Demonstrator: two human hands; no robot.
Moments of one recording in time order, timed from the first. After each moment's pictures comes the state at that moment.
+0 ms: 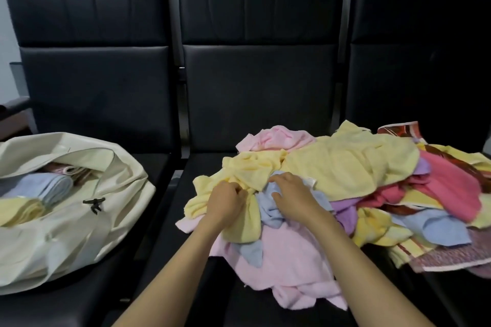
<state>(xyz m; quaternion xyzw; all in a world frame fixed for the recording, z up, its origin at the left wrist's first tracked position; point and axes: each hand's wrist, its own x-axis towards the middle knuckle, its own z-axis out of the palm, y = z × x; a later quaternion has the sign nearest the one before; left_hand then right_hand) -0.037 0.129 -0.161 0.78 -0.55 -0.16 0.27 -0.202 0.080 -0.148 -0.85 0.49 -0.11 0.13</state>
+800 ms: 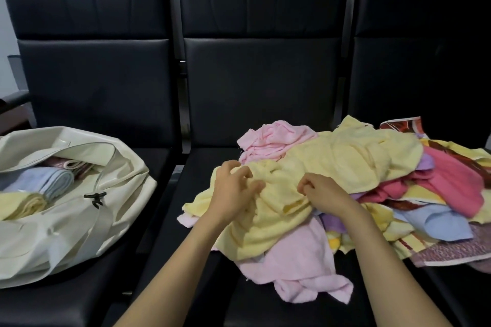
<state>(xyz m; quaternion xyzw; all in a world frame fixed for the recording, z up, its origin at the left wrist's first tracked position) -0.050 0.150 -0.140 0.67 -0.58 -0.16 0.43 -0.250 0.081 -0.125 -0.77 0.54 -0.14 0.30</state>
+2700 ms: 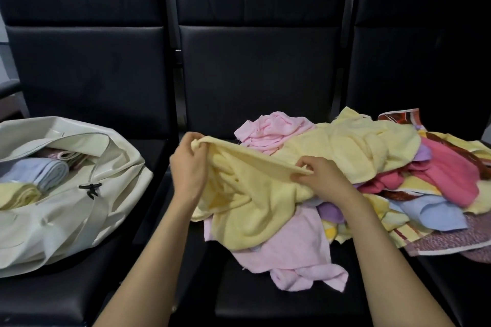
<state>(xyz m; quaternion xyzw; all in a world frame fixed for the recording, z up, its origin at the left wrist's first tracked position) -0.016 0.167 -0.096 0.70 -0.37 -0.12 0.60 -0.252 0.084 -0.116 -0.77 0.51 -0.23 0.29</state>
